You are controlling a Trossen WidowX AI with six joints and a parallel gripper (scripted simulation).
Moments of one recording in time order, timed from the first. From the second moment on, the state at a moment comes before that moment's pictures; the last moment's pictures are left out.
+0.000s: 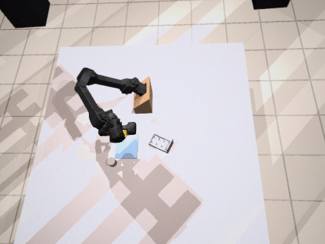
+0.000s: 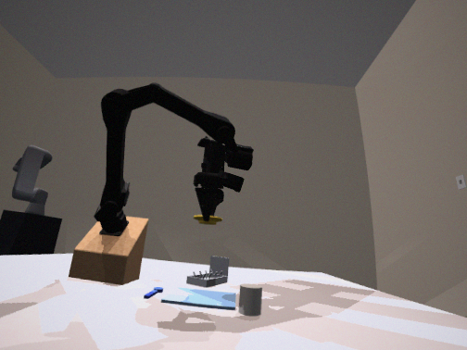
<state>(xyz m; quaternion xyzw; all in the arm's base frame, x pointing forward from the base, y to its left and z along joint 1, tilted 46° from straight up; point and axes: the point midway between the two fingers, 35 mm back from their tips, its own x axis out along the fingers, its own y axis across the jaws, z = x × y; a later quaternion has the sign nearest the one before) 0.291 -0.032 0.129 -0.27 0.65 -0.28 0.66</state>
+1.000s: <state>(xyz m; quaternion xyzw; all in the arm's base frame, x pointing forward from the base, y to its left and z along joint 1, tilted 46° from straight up) 0.251 0.047 0.041 -0.10 0.60 -0.40 0.68</state>
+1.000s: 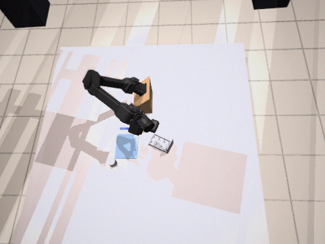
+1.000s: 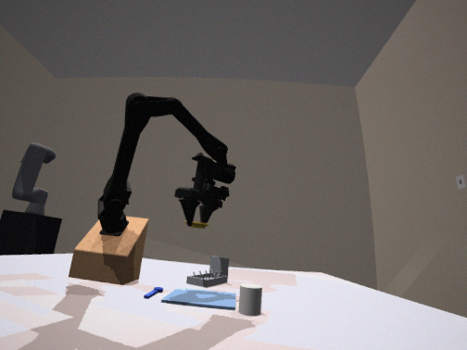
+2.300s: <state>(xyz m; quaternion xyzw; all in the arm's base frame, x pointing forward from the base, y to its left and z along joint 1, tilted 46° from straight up) 0.235 0.007 -0.038 -0.07 0.79 0.01 0.61</state>
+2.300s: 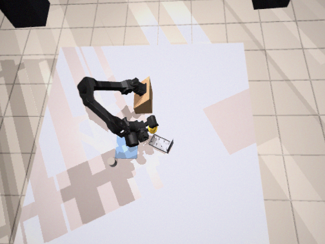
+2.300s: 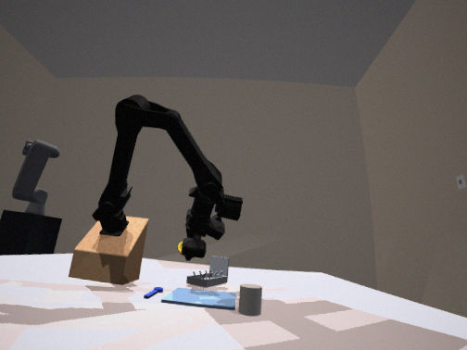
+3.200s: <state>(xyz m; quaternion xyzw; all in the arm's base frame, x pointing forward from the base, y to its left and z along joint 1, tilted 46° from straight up) 0.239 -0.013 -0.061 -0.10 0.65 0.30 0.69</state>
